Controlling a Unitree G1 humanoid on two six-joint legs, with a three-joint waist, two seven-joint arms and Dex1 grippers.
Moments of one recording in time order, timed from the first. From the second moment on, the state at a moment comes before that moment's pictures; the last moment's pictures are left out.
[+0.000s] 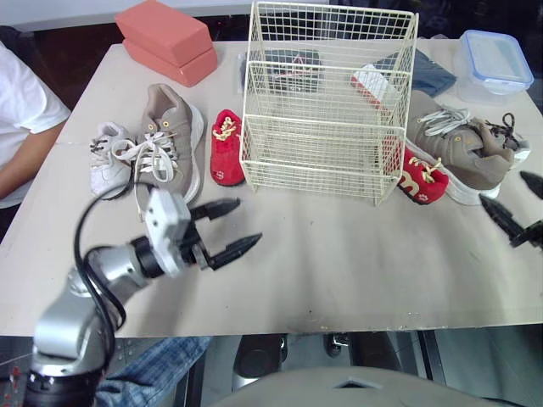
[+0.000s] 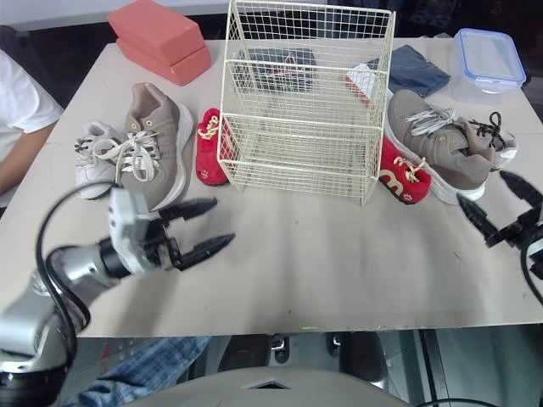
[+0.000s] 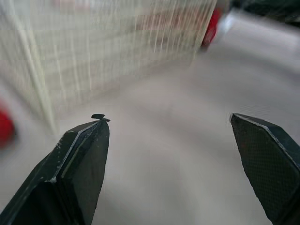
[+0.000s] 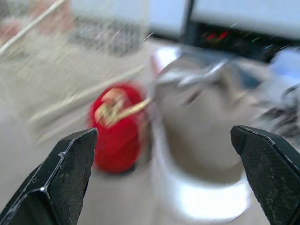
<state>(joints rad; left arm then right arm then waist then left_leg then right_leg) 0.09 0.76 0.27 -0.53 -0.76 0.45 -0.92 0.09 -0.66 -0.56 0.00 0.62 0.04 0.86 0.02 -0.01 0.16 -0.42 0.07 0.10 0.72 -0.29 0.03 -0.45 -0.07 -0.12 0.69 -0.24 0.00</state>
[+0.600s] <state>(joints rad) -0.35 0.91 0.20 -0.54 -1.00 0.69 -0.97 -0.23 -0.73 -0.43 0.26 0.57 0.32 0.80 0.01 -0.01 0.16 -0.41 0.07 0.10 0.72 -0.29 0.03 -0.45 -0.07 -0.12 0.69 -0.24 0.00</state>
